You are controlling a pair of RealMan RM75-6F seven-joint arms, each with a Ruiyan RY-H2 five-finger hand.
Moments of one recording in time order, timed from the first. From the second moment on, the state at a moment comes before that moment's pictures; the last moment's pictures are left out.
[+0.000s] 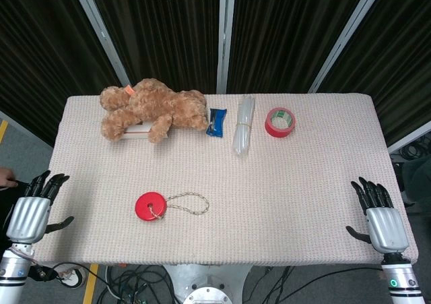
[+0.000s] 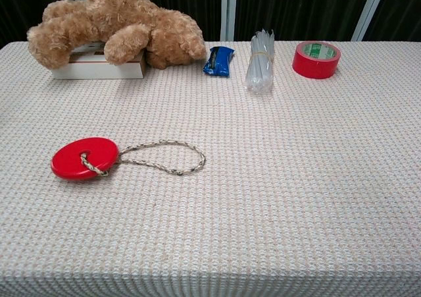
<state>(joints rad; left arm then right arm) -0.11 -1.22 -0.03 -1.54 1.54 1.50 0.05 0.09 -1.21 0.03 -1.55 -1.54 1.45 -0.07</state>
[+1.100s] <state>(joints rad) -0.12 -1.24 -0.02 -1.50 1.53 1.47 0.04 0.53 -1.25 0.11 -1.80 -1.63 0.92 -0.30</state>
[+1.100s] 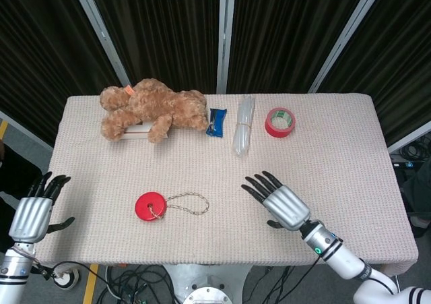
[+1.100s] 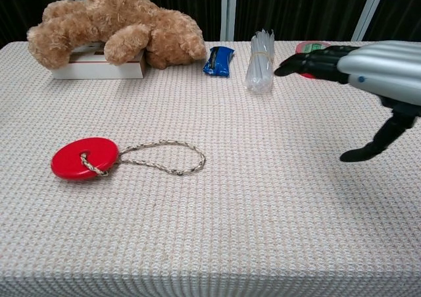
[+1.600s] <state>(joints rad) -0.11 -1.24 -0.03 -1.48 1.53 1.48 0.01 0.84 -1.42 0.15 -1.76 -1.24 0.59 -0.50</state>
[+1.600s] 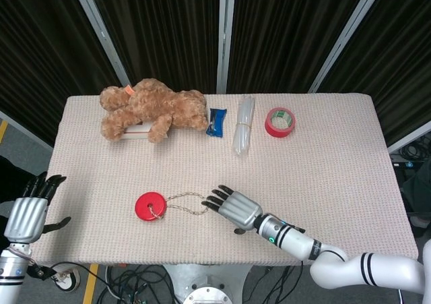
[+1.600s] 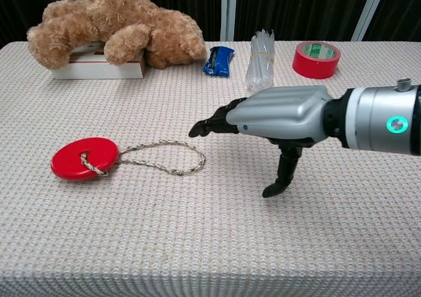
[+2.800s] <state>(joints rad) -0.10 -1.24 -0.03 -1.45 1.52 1.49 -0.02 1.00 -1.52 0.06 -1.68 -1.08 0.65 -0.48</state>
